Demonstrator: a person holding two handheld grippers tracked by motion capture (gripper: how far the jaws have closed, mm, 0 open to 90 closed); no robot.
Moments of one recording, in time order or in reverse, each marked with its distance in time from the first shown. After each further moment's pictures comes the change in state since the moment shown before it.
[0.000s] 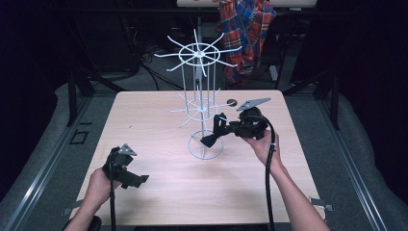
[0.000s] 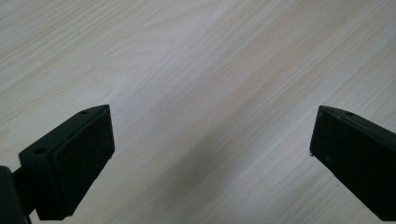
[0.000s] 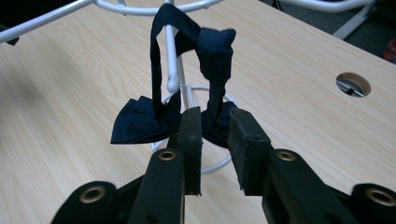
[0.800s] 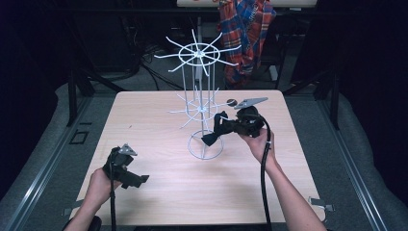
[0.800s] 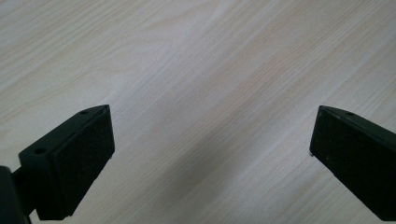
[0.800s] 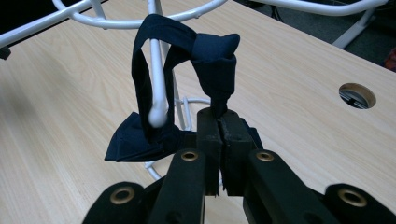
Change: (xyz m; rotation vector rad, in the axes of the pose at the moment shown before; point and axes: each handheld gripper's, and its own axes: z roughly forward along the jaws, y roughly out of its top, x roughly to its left) left arm -0.001 0.000 0.000 0.001 -0.005 0.002; right arm -0.007 0.001 0.017 -0.049 0.004 0.006
